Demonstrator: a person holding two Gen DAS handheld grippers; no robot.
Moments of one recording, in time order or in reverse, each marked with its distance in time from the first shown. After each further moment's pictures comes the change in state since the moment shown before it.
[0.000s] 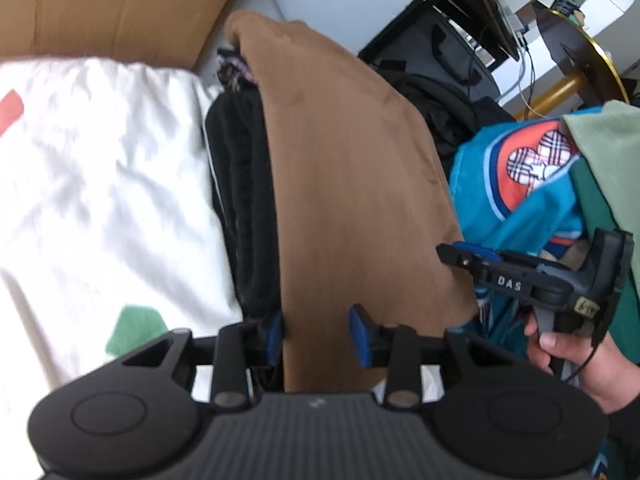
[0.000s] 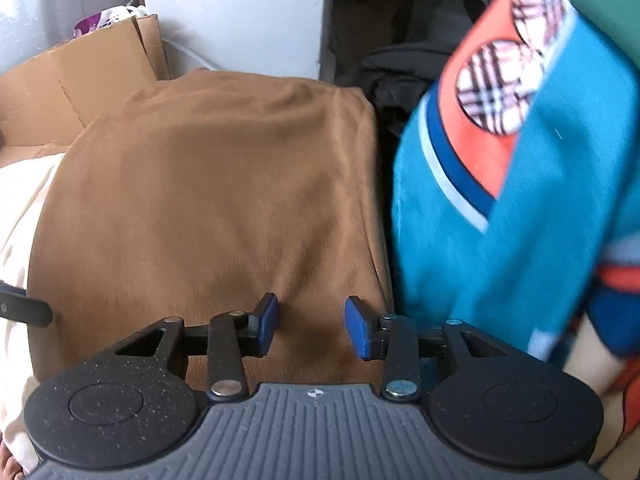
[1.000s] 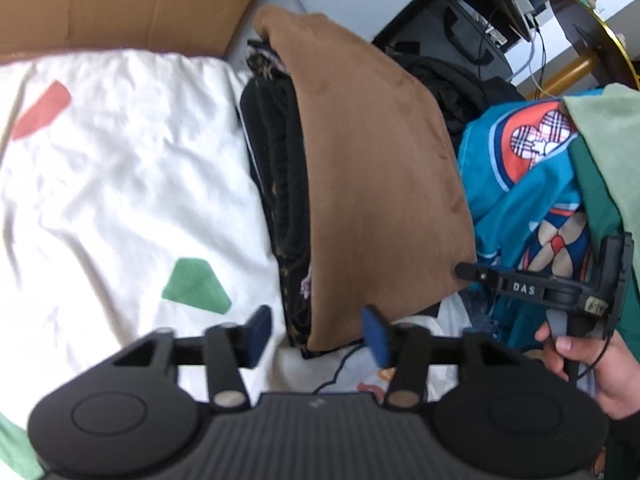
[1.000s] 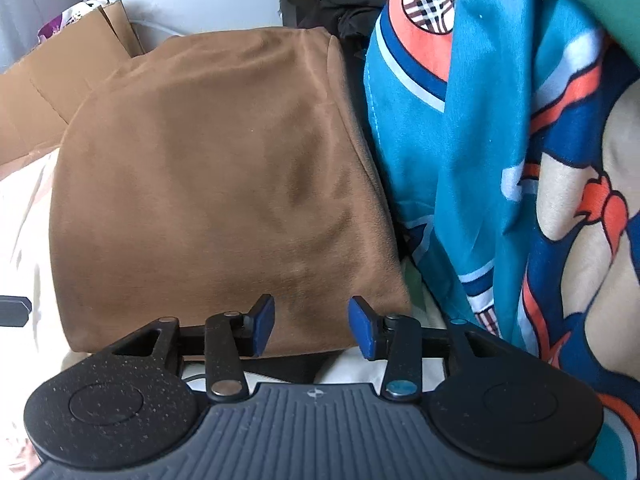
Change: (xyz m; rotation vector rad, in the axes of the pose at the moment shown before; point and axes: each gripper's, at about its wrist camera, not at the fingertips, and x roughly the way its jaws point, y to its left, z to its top) left arm -0.052 -0.003 -0.003 0.017 0.068 0.081; right arm -0.028 0.009 -0.023 0.177 0.164 -0.023
